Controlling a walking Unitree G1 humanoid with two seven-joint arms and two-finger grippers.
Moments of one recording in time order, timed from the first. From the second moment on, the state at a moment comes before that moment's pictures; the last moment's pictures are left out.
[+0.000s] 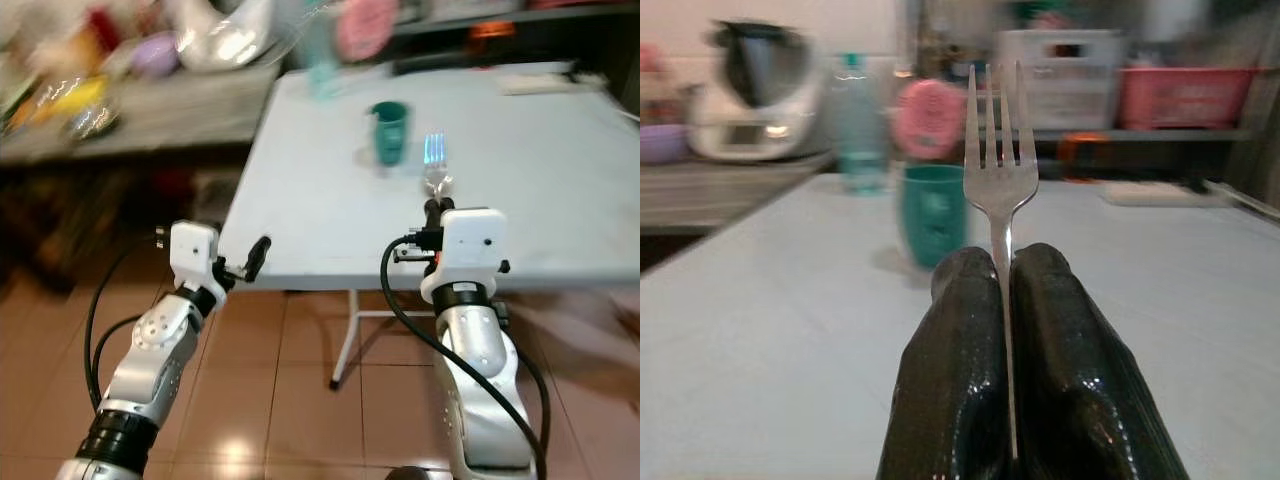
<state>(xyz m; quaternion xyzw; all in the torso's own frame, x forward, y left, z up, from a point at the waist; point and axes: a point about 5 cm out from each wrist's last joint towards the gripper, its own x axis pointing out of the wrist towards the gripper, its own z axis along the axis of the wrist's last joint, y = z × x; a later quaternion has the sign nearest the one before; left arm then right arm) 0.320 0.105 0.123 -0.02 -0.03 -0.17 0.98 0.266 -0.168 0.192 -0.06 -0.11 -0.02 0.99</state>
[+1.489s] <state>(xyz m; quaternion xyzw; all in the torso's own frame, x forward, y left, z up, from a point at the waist) 0.314 0.078 0.127 -0.03 -0.04 -0.22 0.97 0.275 -0.171 0.190 -0.06 -0.11 -0.03 0.99</state>
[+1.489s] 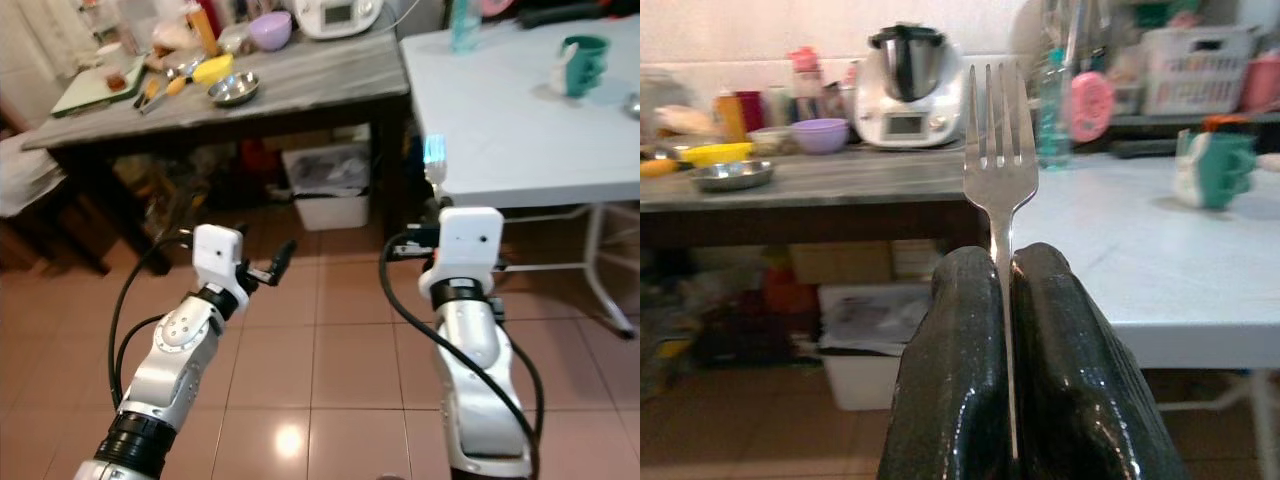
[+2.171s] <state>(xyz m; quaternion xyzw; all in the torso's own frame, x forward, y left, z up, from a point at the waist) 0.310 0.080 0.122 -0.04 -0.04 -0.24 0.97 0.275 -0.171 0.190 -0.07 -0.11 -0.03 0.99</state>
